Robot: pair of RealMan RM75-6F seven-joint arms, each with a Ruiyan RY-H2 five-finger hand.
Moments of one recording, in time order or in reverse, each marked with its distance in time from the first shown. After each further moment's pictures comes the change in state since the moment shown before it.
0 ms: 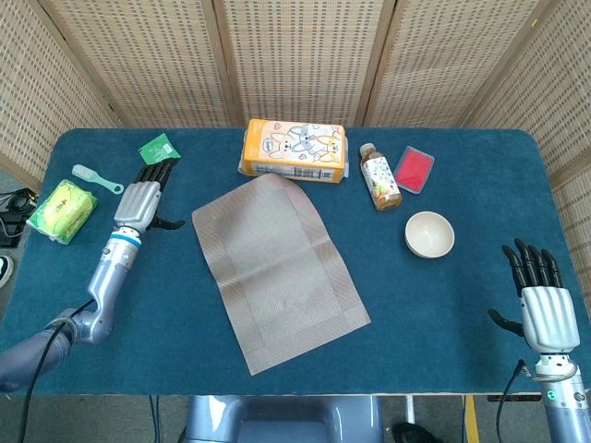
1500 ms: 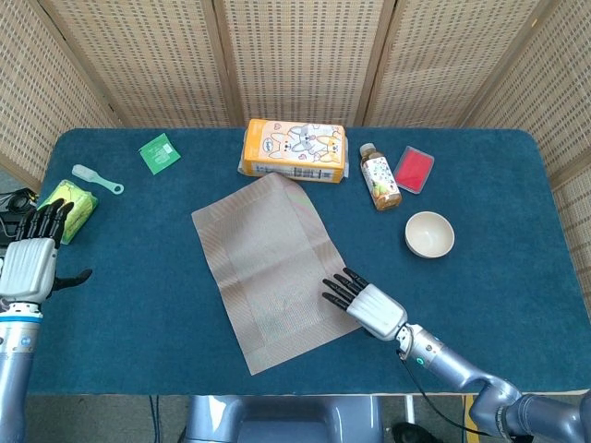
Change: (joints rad) left arm 0.415 0.399 0.128 -0.654 0.016 0.450 0.354; right arm 0.470 -0.286 -0.124 0.194 -0.322 -0.499 -0.106
